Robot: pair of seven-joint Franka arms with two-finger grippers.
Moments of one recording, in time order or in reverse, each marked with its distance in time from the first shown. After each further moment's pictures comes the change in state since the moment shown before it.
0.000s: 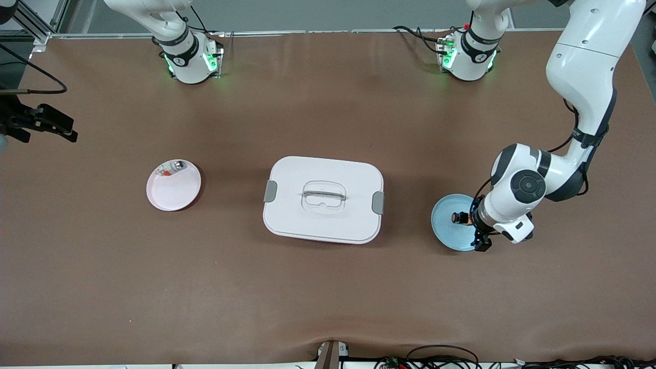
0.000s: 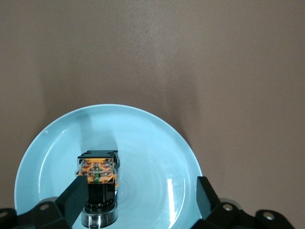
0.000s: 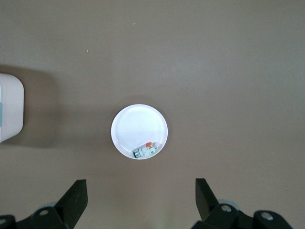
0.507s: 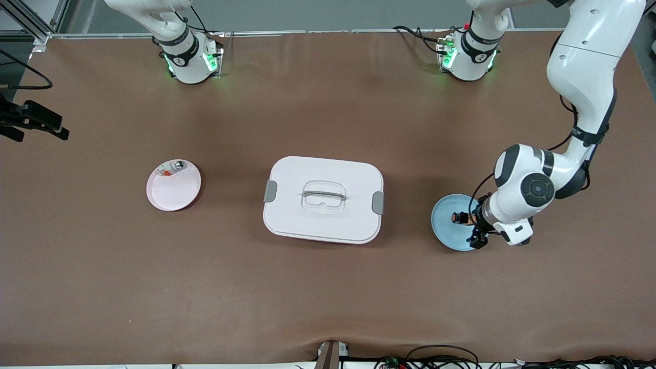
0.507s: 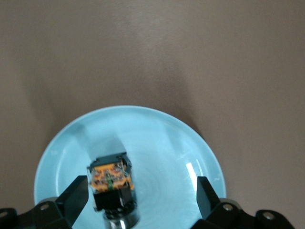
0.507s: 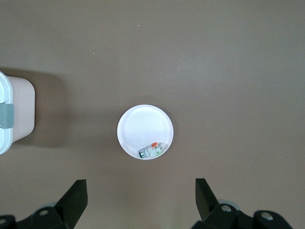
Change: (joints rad) left arm -0.027 -0.012 0.060 -0.013 -0.183 -0.010 0.453; right arm -0.030 -0.007 -0.022 0.000 0.064 -0.002 -0.020
